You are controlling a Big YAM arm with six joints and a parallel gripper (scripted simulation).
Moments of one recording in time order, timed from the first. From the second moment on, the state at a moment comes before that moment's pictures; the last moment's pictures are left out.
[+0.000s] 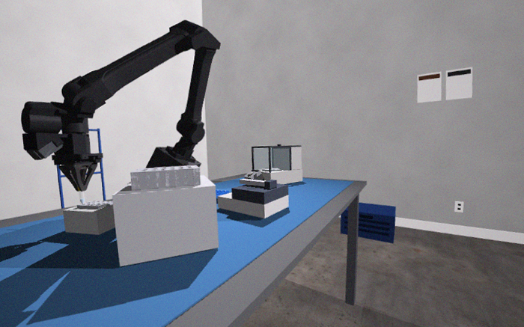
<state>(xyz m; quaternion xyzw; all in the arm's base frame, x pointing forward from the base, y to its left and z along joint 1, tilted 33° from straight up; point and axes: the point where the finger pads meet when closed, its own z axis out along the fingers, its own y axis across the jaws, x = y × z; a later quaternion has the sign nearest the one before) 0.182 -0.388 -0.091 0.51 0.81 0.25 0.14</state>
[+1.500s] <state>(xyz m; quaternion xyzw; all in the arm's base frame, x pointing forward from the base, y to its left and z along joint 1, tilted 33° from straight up) 0.188 -0.385 -0.101 0.51 0.81 0.25 0.14</state>
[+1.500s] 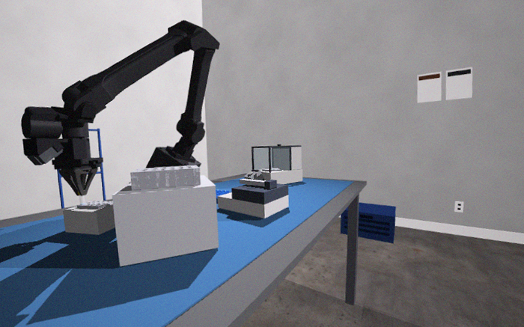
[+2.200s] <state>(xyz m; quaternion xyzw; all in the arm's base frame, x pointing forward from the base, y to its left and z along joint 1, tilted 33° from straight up) 0.192 -0.382 -0.109 0.51 0.81 0.25 0.14</state>
